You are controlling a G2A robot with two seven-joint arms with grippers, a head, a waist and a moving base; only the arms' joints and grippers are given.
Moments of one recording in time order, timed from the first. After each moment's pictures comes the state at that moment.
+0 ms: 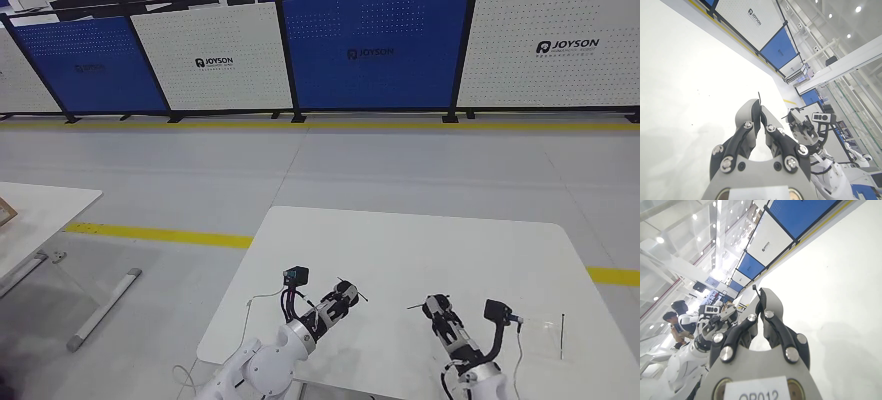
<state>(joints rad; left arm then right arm) 1.62 -1.18 -1.17 -1.81 0.32 0.00 -0.16 -1.56 -1.09 1.01 -1.75 -0.30 -0.04 -0.07</state>
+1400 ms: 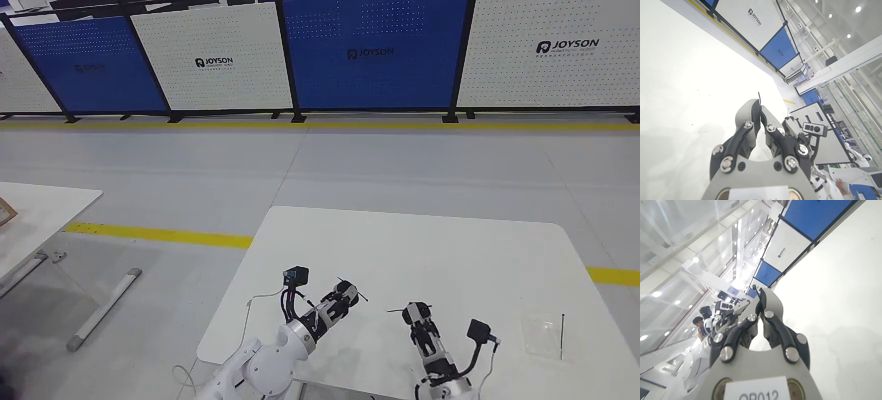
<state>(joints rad) 1.62 -1.18 -1.17 -1.81 0.32 0.00 -0.16 -1.56 -1.17 0.89 -1.63 -0.28 -0.22 -0.38</state>
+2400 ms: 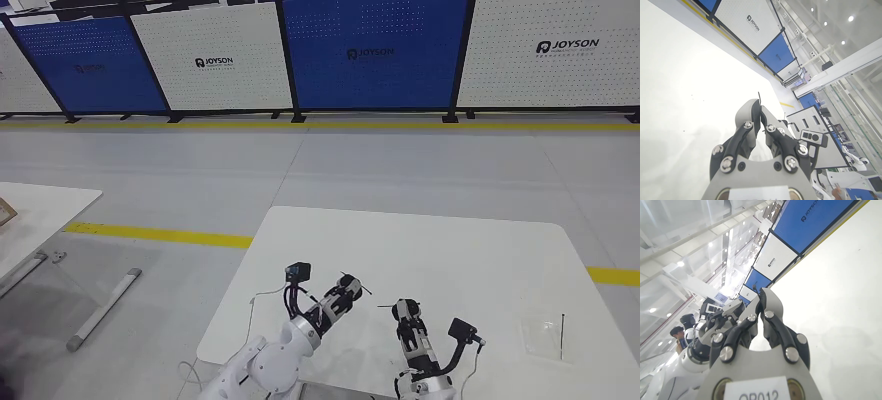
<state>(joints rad) 1.59 -1.19 -1.14 -1.83 0.33 0.04 -0.10 -1.52 -1.23 0.80 -1.62 -0.36 -0.07 -0.46</state>
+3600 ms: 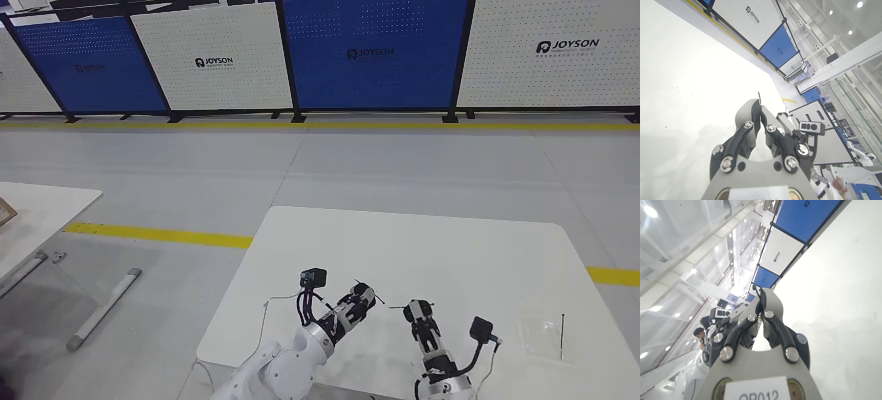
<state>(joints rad) 1.57 -1.20 -1.06 -1.83 0.36 0.09 -0.11 -1.60 -1.22 0.95 -1.66 -0.21 -0.21 -0.28</state>
